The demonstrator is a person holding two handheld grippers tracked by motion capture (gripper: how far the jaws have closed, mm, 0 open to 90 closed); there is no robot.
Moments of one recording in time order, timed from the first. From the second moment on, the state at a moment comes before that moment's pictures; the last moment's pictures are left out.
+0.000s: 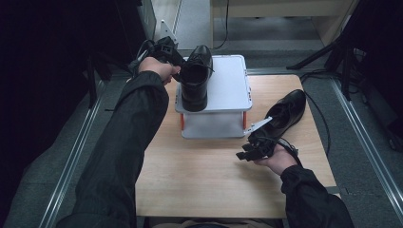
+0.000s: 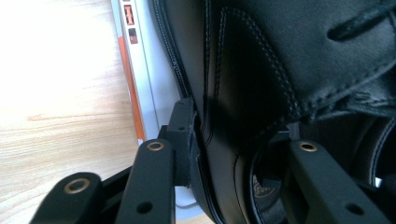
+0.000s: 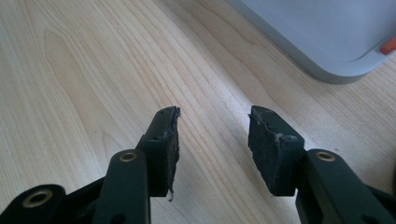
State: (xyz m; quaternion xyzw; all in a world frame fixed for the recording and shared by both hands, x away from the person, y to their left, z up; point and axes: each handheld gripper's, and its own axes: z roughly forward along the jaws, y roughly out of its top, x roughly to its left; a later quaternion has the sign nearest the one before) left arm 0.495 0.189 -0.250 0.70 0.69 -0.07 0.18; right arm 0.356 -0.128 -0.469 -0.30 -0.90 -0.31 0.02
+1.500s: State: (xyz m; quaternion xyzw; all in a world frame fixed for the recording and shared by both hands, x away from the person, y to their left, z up) left arm 0.436 0.287 -0.324 0.70 0.67 -0.05 0.23; right arm 0.357 -0.129 -0.467 -0.29 -0.90 -0.34 0.01
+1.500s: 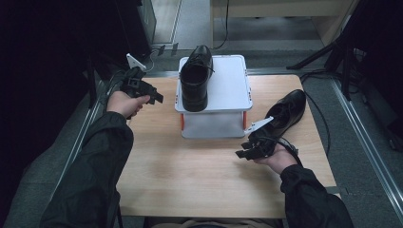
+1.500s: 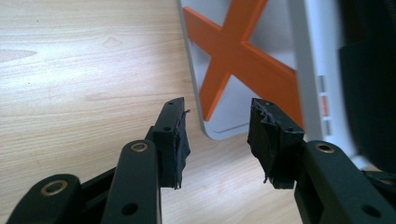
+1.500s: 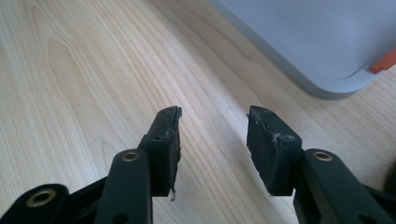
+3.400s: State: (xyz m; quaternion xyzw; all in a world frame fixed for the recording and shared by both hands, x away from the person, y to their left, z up) left arm 0.371 0.263 -0.439 0.75 0.60 -0.08 0.25; right arm 0.414 -0.185 -0.375 -0.34 -0.91 -0.24 0.00
